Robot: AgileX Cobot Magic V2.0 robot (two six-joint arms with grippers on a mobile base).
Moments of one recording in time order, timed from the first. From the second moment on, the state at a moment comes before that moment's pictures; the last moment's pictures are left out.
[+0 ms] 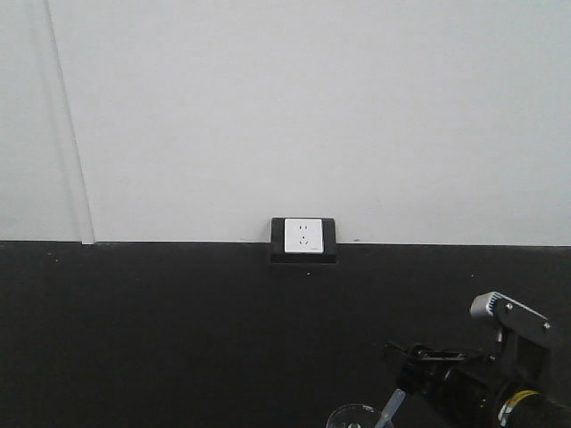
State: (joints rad) left arm -0.07 -0.01 0.03 -0.02 0.01 0.05; right arm 0.37 1.41 -0.64 0.16 -0.25 0.45
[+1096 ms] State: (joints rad) left arm -0.07 -0.01 0.03 -0.02 0.01 0.05; right arm 0.42 1.60 -0.64 0.14 -0.42 0.47
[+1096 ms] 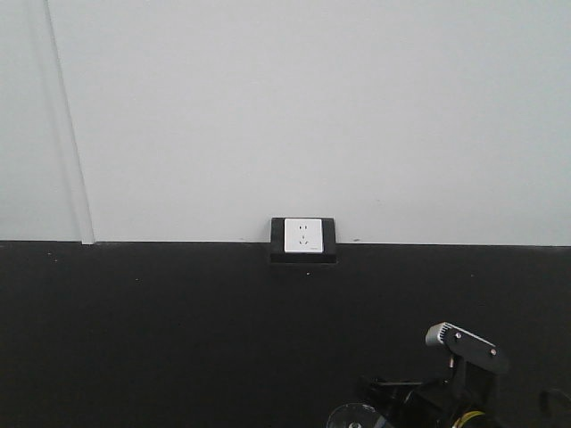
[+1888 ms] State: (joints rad) left arm -0.07 -0.01 0.03 -0.02 0.01 0.05; right arm 0.42 0.82 -0.64 0.14 0.01 -0.19
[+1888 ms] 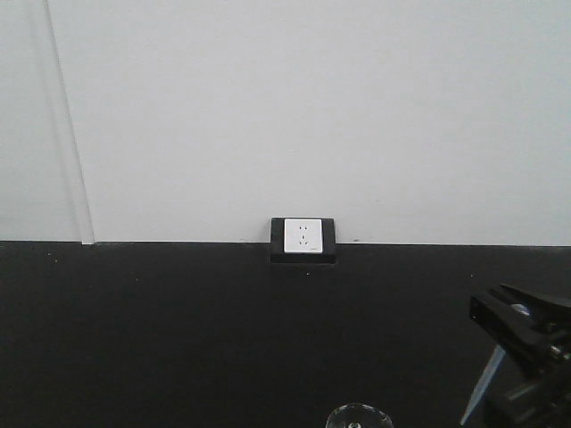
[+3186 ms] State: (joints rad) left arm -0.07 -0.01 0.03 -0.02 0.01 0.05; right arm 0.42 0.47 -0.49 -0.04 0.26 -0.07
